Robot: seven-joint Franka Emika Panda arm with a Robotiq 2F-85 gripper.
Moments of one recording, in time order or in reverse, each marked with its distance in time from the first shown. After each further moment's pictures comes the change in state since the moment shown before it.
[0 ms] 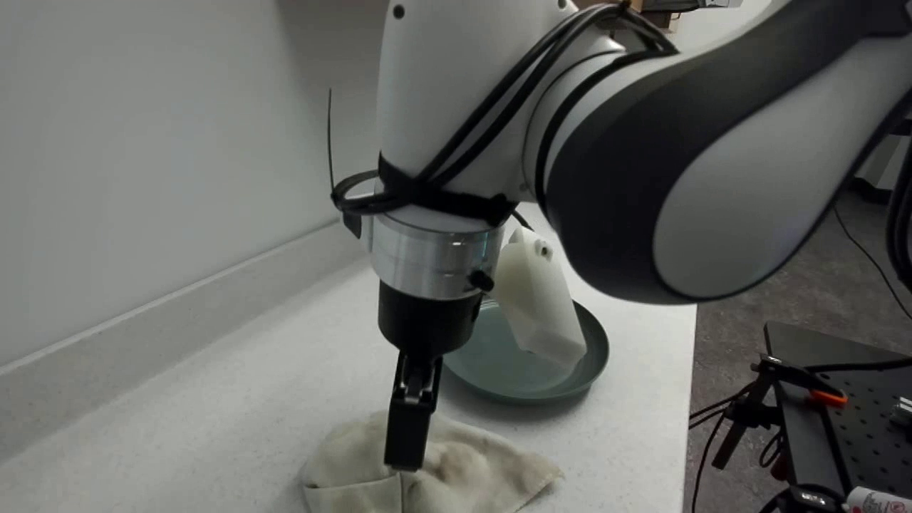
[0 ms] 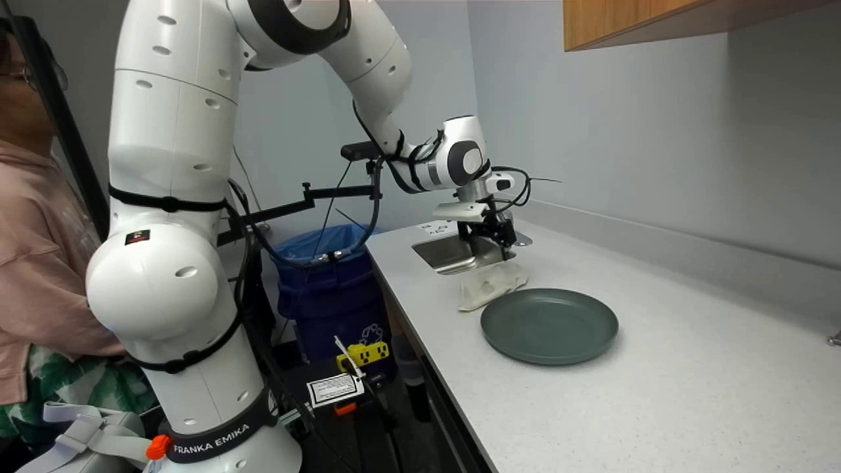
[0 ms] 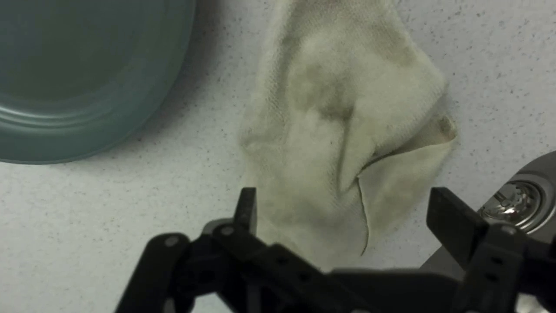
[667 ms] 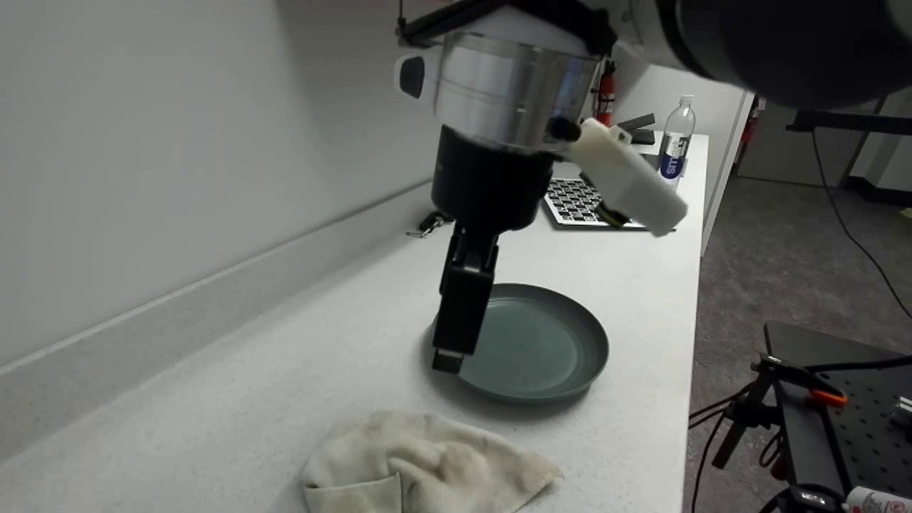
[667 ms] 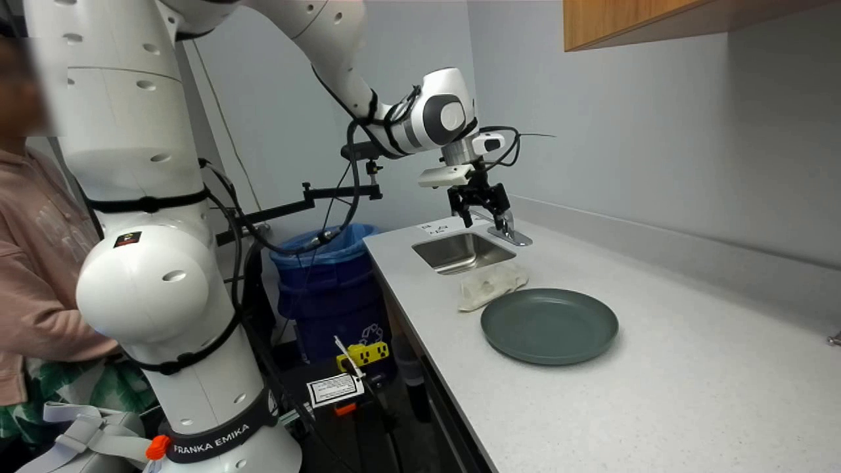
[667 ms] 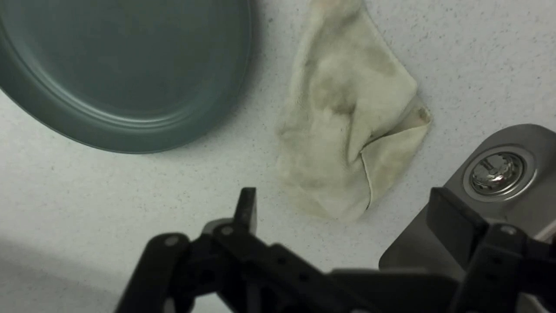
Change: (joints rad) arm -0.078 -0.276 0.054 -0.142 0.058 -0.081 0.000
